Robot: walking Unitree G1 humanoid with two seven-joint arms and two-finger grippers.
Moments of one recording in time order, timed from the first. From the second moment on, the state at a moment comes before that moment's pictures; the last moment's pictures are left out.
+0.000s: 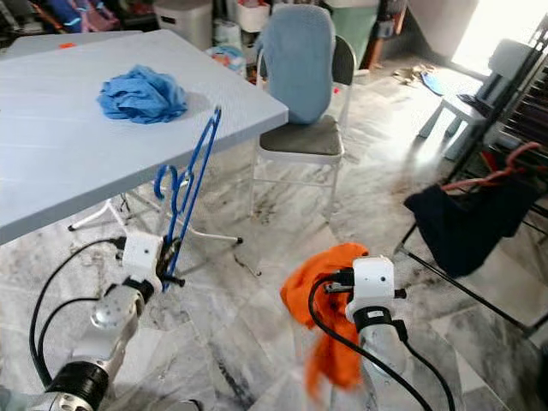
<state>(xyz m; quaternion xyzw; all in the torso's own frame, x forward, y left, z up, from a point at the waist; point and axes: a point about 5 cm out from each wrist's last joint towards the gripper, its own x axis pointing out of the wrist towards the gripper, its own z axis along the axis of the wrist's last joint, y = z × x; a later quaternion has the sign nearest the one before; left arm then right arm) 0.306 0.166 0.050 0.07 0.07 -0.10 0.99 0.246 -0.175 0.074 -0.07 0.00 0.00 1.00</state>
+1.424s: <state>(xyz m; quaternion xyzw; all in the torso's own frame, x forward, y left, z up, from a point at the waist) 0.290 0.146 0.047 0.04 0.17 -0.17 0.97 0.216 -0.218 0.079 -0.06 0.09 -0.05 0.99</state>
